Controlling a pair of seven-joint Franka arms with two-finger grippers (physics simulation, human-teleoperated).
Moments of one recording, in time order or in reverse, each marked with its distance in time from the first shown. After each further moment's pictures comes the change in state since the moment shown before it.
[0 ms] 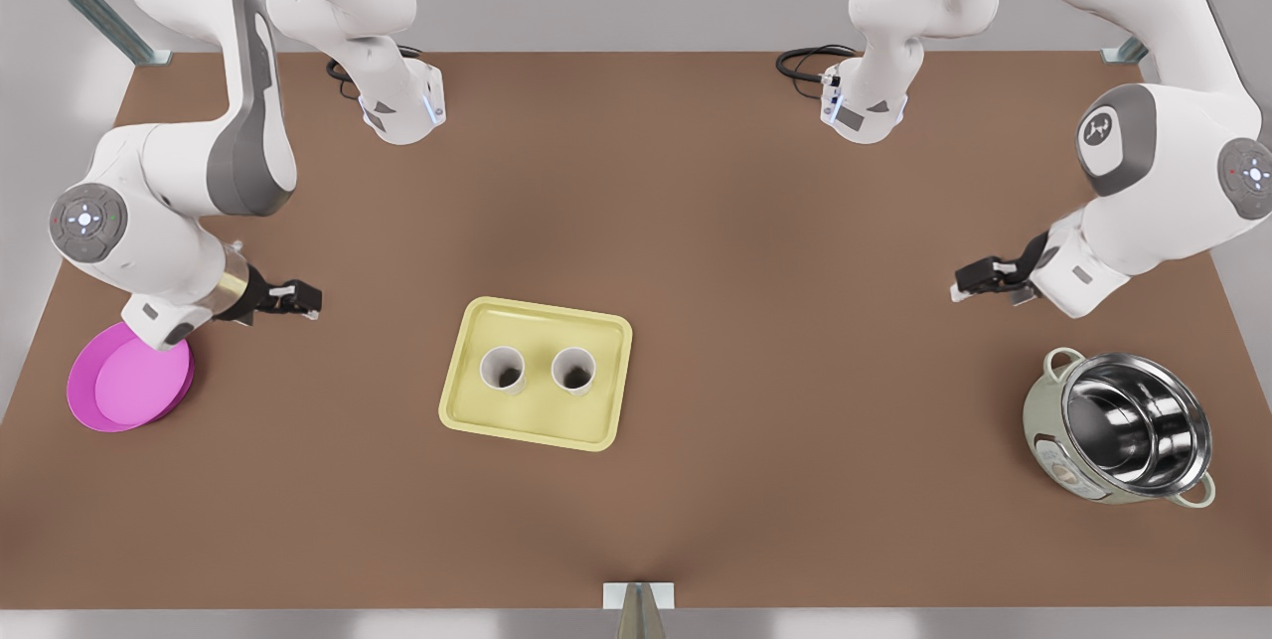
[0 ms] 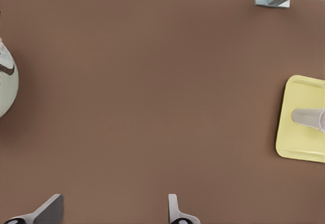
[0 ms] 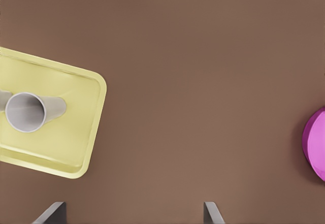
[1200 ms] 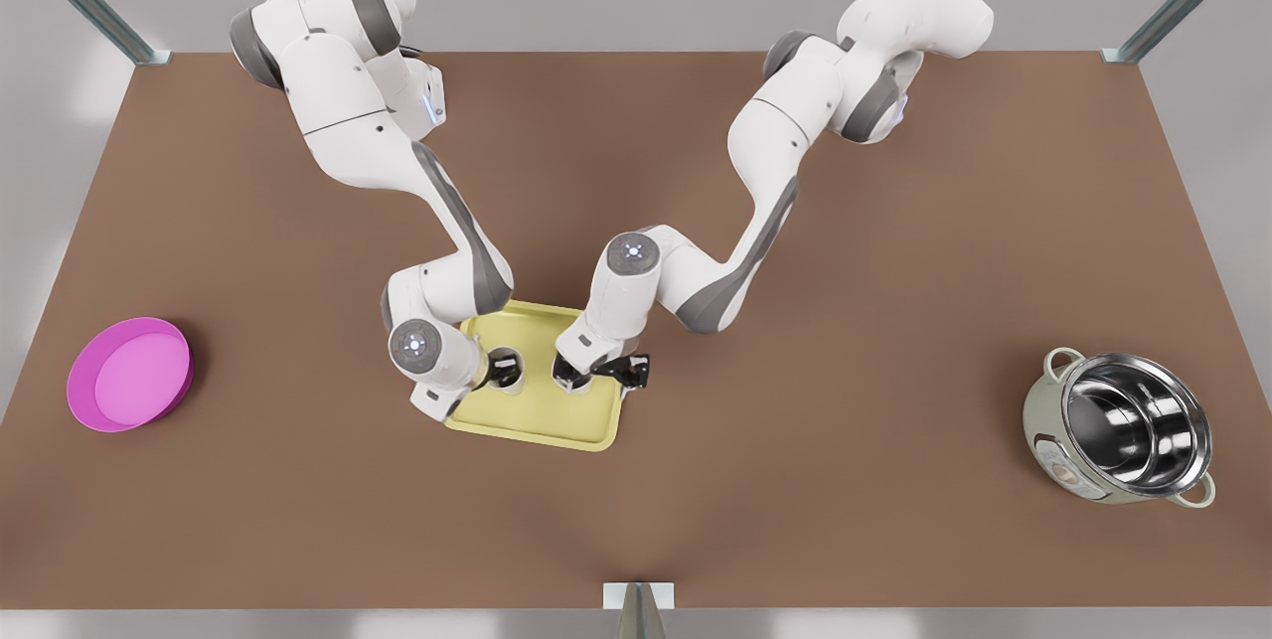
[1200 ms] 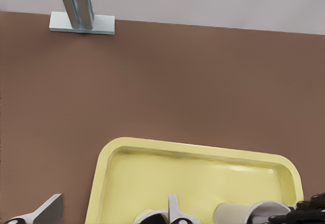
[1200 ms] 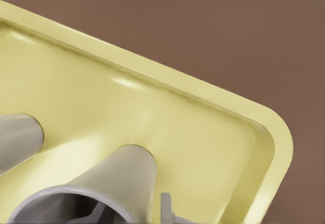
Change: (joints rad) left arm -0.685 0.964 -0.028 0.787 0.300 0.594 -0.757; right arm 0.257 0.460 0.059 -0.063 0.115 0.502 0.108
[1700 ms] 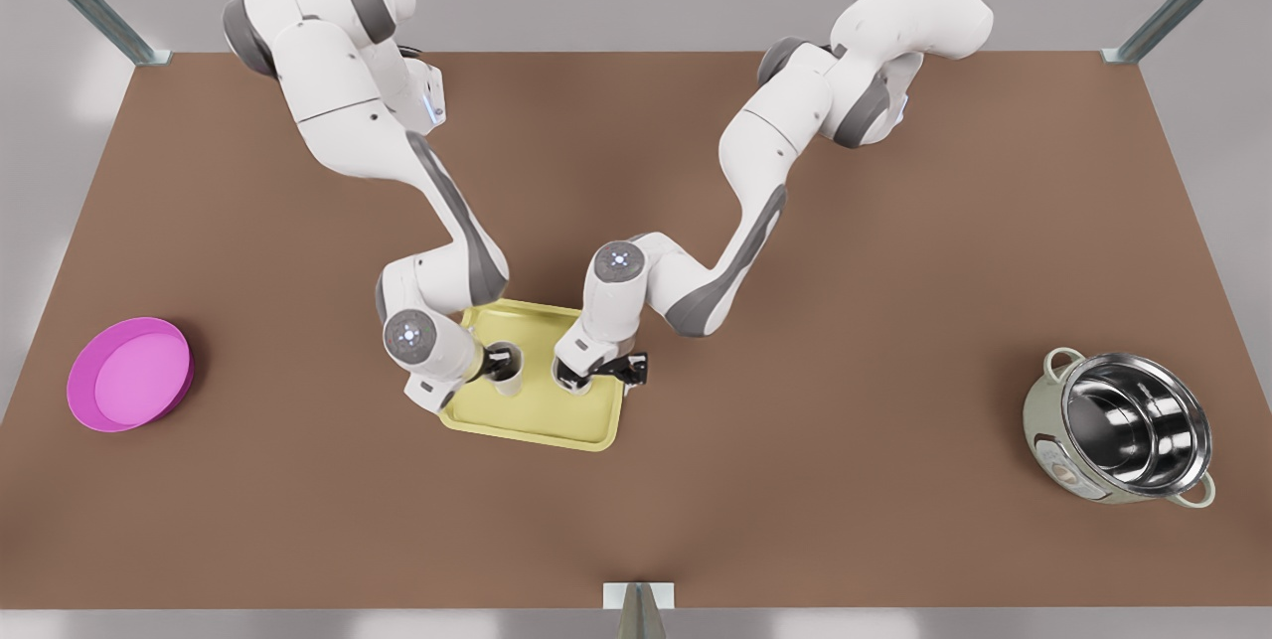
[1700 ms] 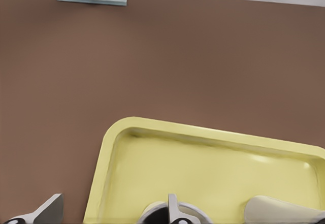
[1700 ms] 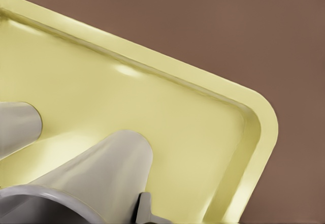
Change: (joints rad) left arm -0.019 0.053 -0.001 -0.006 0.049 -0.012 -0.078; right arm -0.006 -0.061 -0.005 -0.049 -0.007 -0.003 0.006
